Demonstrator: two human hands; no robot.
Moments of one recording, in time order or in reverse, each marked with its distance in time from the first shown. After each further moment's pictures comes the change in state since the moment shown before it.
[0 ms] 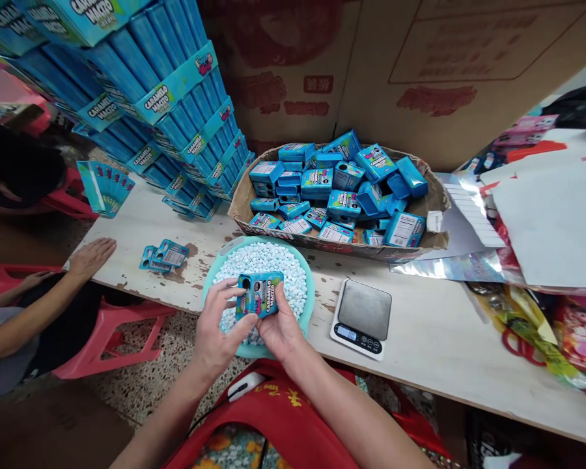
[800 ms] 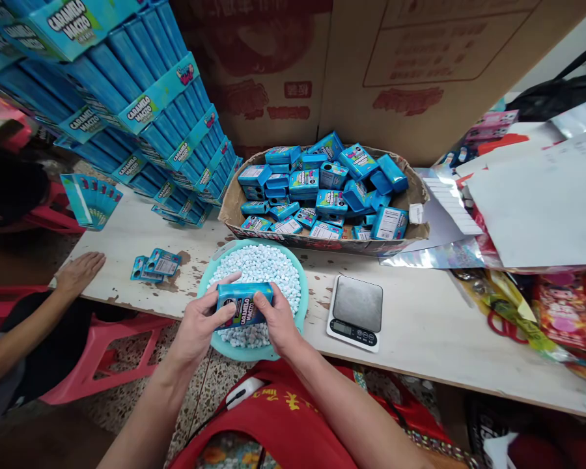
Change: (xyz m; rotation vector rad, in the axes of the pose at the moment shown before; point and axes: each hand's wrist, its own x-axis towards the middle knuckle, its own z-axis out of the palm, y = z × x) left_hand 0.022 -0.001 -0.016 -0.398 -0.251 -0.275; right_hand -0.001 0.000 -0.012 -0.547 -0.080 -0.428
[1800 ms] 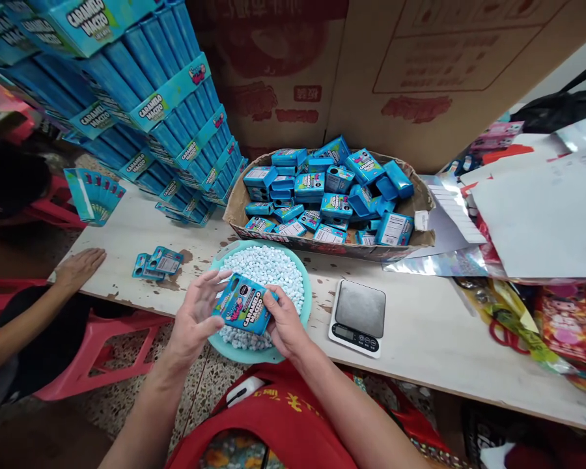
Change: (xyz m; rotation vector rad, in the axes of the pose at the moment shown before) left_hand 0.000 -0.020 -0.023 -0.158 -0.019 0.163; right_hand -0.002 -0.011 0.003 0.158 -0.035 0.199
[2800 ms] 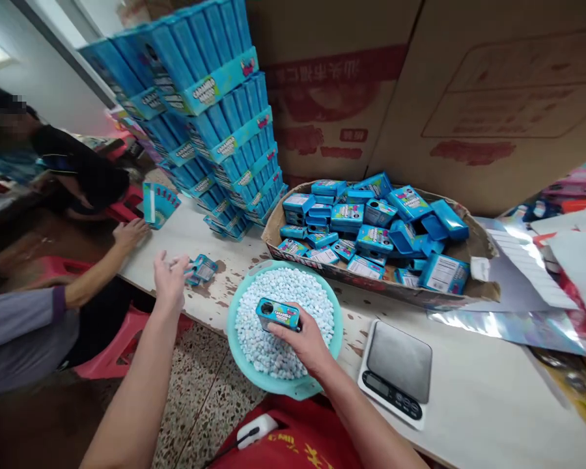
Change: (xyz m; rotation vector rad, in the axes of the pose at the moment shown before) left_hand 0.054 0.012 -0.116 0.412 0.829 0.022; right_hand 0.014 -0.013 -0.003 -0.771 -0.183 -0.159
